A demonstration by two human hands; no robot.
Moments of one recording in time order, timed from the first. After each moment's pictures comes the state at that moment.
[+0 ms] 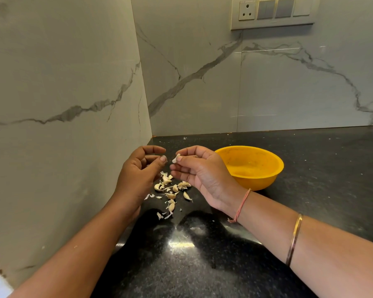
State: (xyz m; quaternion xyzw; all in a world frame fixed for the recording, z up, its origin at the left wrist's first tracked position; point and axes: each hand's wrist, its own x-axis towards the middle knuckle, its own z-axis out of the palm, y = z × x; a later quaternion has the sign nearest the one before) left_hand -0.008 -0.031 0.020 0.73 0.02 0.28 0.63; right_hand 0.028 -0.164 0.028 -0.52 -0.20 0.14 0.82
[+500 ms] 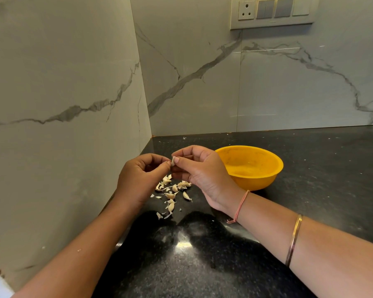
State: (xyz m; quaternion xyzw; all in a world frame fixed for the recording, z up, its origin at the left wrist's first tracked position) left_hand -0.015 -0.035 0.023 0.79 0.00 0.30 0.54; right_hand 0.030 -0.164 0.022 -0.60 -0.24 0.06 0.76
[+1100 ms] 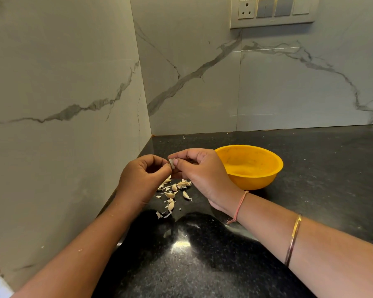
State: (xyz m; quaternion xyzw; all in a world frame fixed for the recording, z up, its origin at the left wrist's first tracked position) left_hand -0.014 -0.035 0.020 0.82 0.02 0.29 0.49; right_hand 0.032 -0.161 0.019 -0.68 -0.27 -0.02 0.68
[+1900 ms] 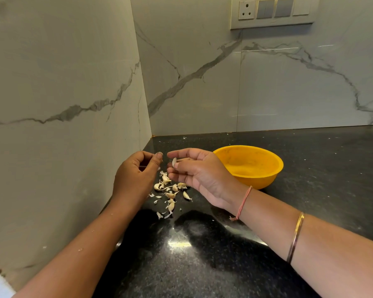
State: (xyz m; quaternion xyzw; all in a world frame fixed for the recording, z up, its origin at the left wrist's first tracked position) left_hand -0.009 -0.028 0.019 0.81 0.07 0.33 0.48; right_hand 0.029 -0.167 0.029 -0.56 -0.25 0.17 0.77
